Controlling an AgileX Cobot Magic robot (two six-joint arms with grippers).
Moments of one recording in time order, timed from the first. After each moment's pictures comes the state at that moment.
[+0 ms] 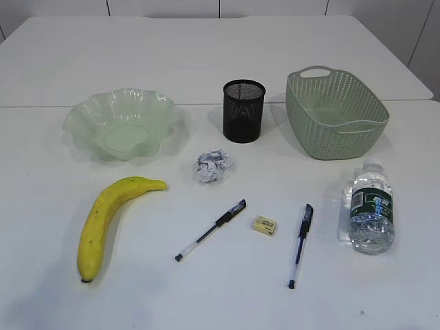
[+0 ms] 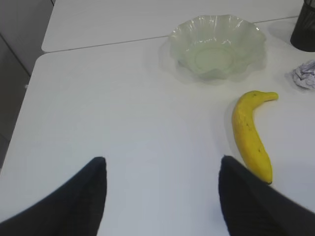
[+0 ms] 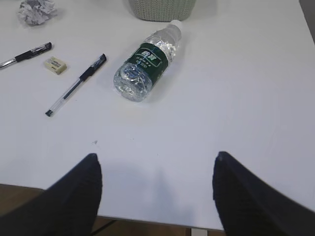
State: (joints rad) left arm -0.06 0.34 -0.68 0.07 0.93 -0.01; right arm 0.11 0.16 -0.56 -0.05 1.14 -0.03
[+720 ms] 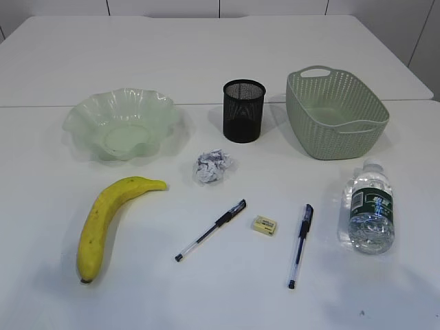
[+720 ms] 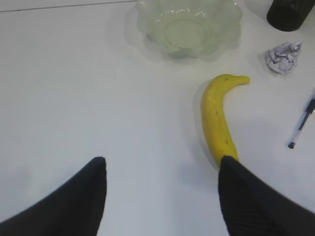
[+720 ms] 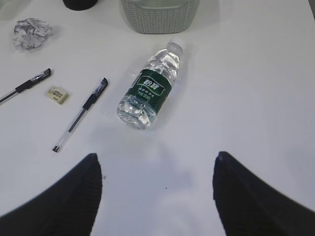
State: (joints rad) left arm -0.06 0.56 -0.69 -0.06 0.87 -0.01; right arm 0.11 0.57 -0.74 -0.05 1.01 0.06
